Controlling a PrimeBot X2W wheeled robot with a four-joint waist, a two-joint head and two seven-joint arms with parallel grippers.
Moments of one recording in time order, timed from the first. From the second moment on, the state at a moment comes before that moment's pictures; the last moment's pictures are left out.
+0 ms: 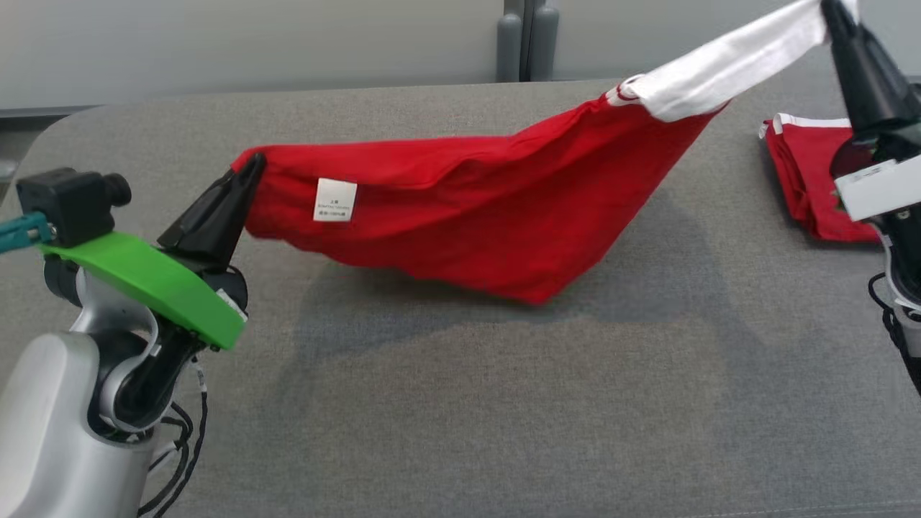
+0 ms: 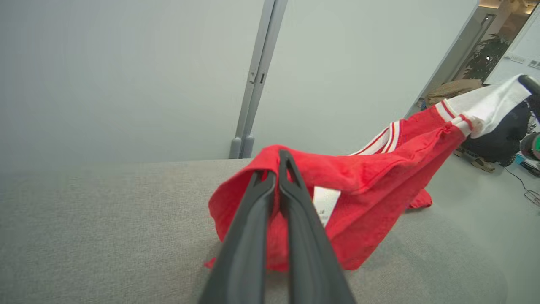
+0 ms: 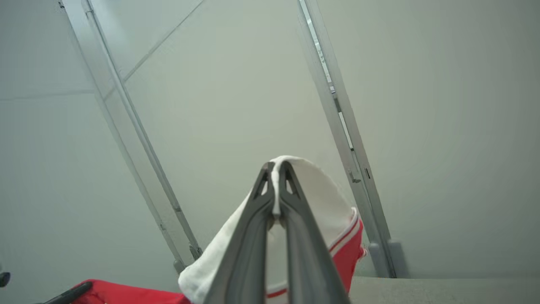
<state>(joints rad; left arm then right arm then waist) -0.37 0.29 -0.26 -0.04 -0.82 -0.12 0.21 -0.44 -0.38 0.17 0.00 0.84 0.12 0.00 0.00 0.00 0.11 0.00</state>
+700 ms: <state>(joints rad) -0.36 0.42 -0.11 -0.53 -1.25 0.07 0.63 -0.26 -0.54 -0.09 -0.55 1.29 0.05 0.20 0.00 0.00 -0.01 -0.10</state>
